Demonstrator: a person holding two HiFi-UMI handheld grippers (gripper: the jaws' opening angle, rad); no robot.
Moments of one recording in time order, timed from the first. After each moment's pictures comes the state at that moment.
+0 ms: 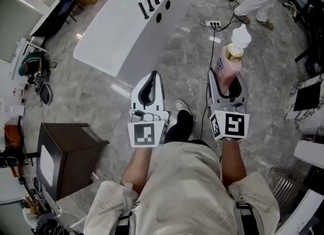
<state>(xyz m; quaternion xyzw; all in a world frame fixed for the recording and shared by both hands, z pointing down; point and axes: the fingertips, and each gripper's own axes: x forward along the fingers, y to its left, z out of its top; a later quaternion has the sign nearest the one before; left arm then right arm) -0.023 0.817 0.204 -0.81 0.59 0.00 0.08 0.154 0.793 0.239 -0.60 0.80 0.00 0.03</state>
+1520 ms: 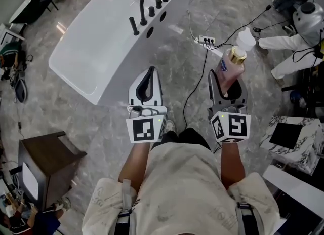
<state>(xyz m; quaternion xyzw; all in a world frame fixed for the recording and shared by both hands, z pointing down) -0.077 0.471 0.239 -0.77 0.63 0.04 0.01 0.113 0.447 0.245 -0.56 0.83 -0.01 -0.05</state>
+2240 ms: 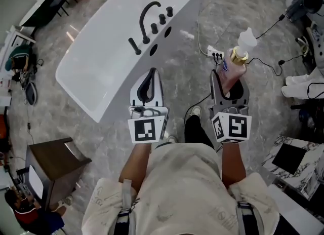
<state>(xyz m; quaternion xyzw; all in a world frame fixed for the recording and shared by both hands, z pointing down) -0.038 0.325 0.237 -0.75 0.65 0.02 0.04 0.152 0.290 0.249 -0.54 0.84 -0.01 -0.01</state>
